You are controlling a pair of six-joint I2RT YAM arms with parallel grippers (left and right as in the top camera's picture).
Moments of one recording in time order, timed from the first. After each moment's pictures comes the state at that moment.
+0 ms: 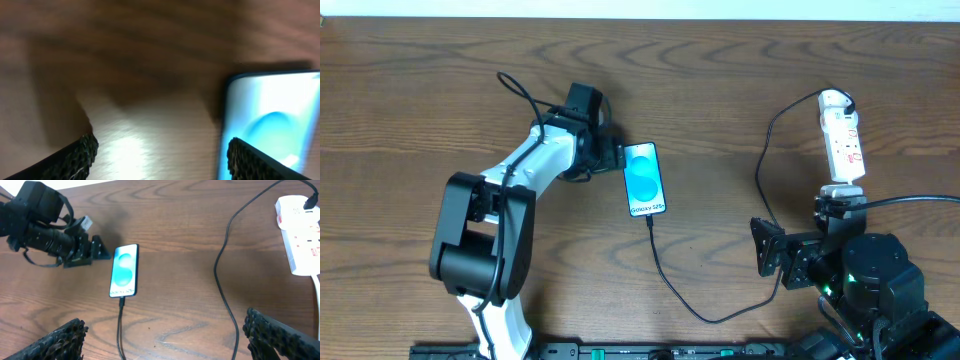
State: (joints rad) left arm -0.28 1.95 1.24 -0.60 0.15 -0.43; right arm 0.54 0.62 1.00 -1.00 0.14 0.42
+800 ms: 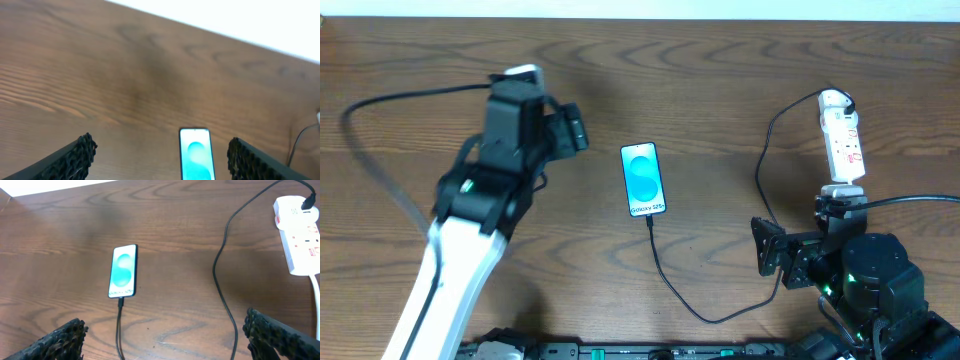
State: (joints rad) left arm -0.27 1.19 1.20 -0.68 -0.13 -0.43; right arm 0.54 0.62 1.00 -1.00 0.15 0.42
